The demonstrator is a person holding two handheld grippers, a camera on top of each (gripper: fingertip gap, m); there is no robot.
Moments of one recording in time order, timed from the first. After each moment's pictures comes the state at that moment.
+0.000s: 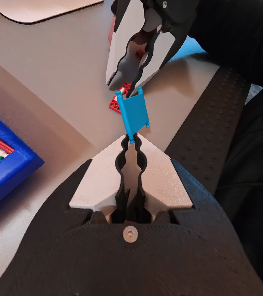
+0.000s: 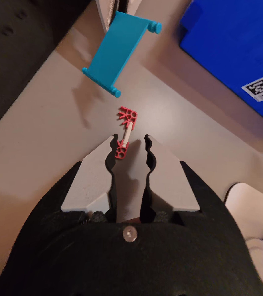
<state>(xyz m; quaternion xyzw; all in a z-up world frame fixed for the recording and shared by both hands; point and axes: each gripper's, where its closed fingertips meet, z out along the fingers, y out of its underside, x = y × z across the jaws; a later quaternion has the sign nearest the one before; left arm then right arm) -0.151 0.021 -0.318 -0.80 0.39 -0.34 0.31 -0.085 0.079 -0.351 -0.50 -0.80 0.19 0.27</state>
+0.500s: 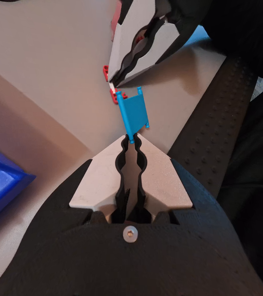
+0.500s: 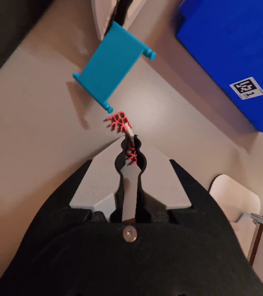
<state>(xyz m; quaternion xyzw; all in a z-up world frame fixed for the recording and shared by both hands) -0.140 0.025 -0.331 -0.82 0.40 -0.33 0.26 -0.084 0.089 -0.354 -0.49 -0.81 0.12 0.30</state>
